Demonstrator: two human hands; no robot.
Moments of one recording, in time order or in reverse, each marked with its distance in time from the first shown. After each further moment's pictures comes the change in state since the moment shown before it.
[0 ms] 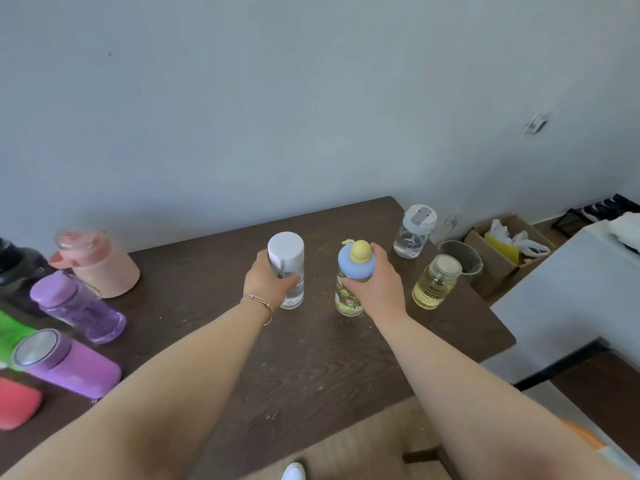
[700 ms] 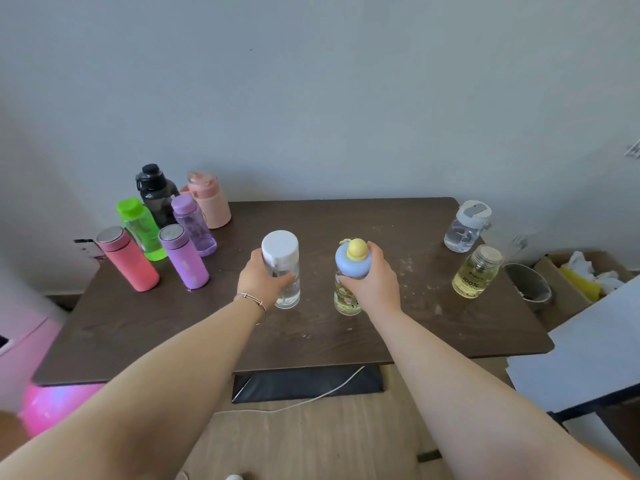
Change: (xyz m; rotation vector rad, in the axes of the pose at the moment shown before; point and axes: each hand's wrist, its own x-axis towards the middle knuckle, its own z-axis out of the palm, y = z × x) left_hand -0.177 -0.059 -0.081 -0.001 0.277 -0.131; right_hand -0.126 -0.019 0.023 0.048 -0.212 -0.187
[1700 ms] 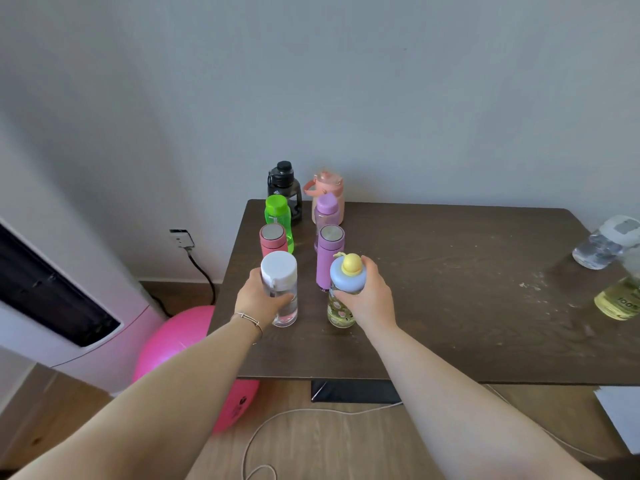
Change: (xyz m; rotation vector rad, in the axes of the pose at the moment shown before) left_hand 0.069 -0.225 -0.268 0.039 0.008 -0.106; right_hand -0.084 -0.195 0.290 0.009 -0.111 -0.039
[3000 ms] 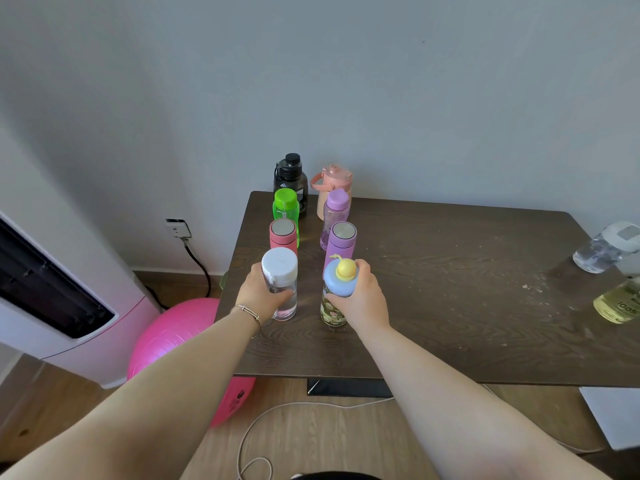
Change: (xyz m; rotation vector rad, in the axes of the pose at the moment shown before) left_hand 0.024 -0.021 -0.011 0.029 -0.056 0.006; right_hand -0.004 -0.019 0.032 -0.198 -0.051 0.001
